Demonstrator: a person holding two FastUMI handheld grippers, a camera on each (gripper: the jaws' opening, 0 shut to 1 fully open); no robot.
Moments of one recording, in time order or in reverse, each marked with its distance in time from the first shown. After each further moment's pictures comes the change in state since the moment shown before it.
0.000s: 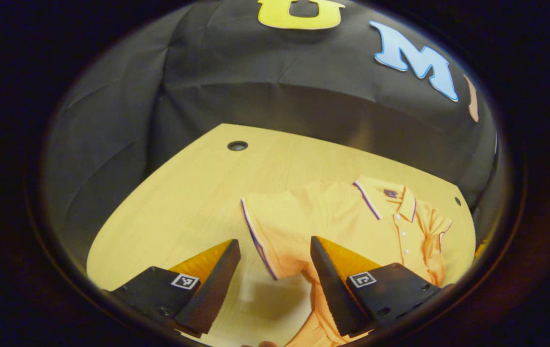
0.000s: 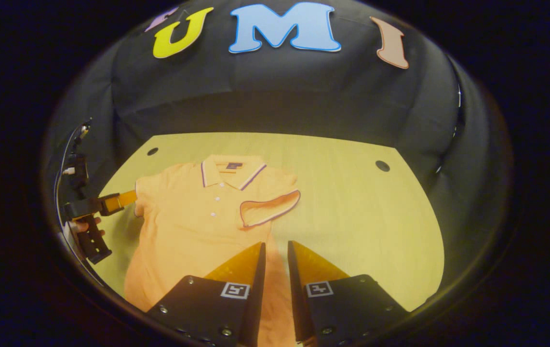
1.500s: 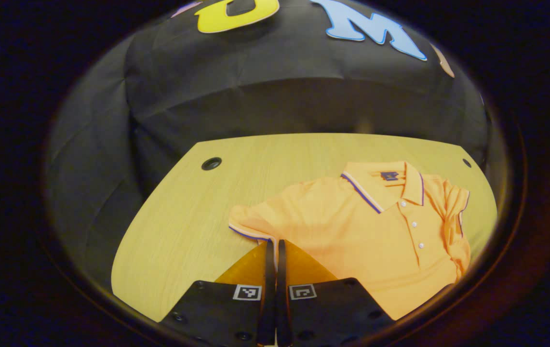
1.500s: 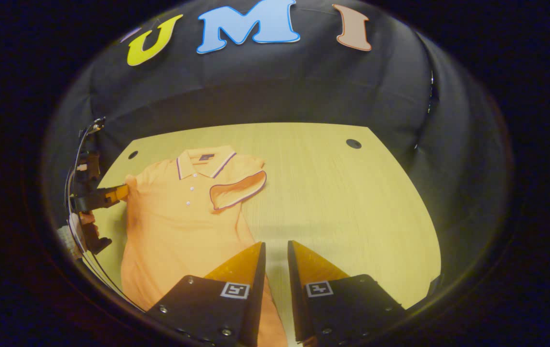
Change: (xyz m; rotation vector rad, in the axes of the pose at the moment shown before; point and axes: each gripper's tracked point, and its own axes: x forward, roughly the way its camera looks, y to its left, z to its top) left arm 0.027 -0.062 0.025 0.299 -0.030 0.004; right arm -0.018 -0.040 -0.034 0.116 0.040 -0.073
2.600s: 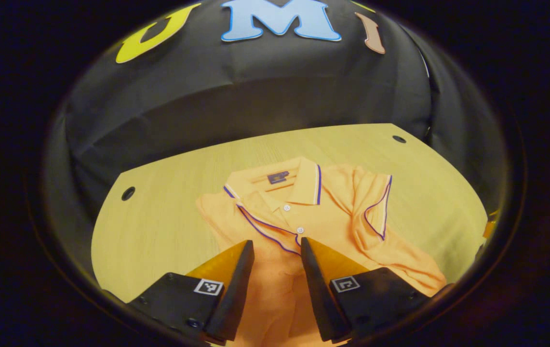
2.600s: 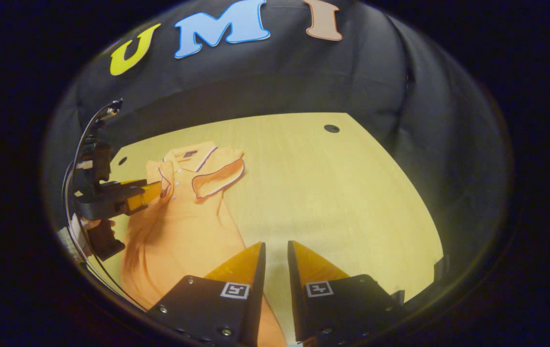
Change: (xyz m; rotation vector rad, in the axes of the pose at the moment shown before) left arm -0.032 -0.150 0.001 0.161 0.011 -0.286; right arm -0.012 -0.023 -0.031 0.094 0.012 -0.032
